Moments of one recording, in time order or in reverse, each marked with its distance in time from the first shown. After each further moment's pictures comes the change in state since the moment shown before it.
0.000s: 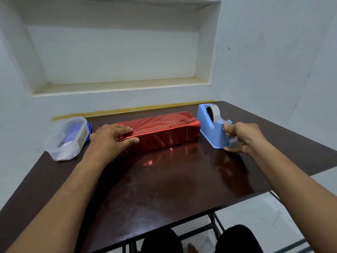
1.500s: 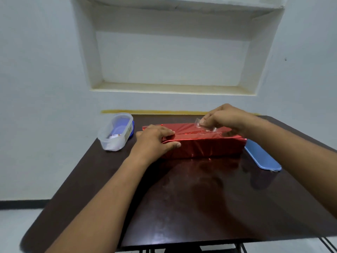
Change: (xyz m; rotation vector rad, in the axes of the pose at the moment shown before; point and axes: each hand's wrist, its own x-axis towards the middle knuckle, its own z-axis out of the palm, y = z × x) left_hand -0.007 0.011 -0.006 0.032 -0.035 -0.092; right_hand -0.046 -0.076 0.149 -0.700 -0.578 -0.328
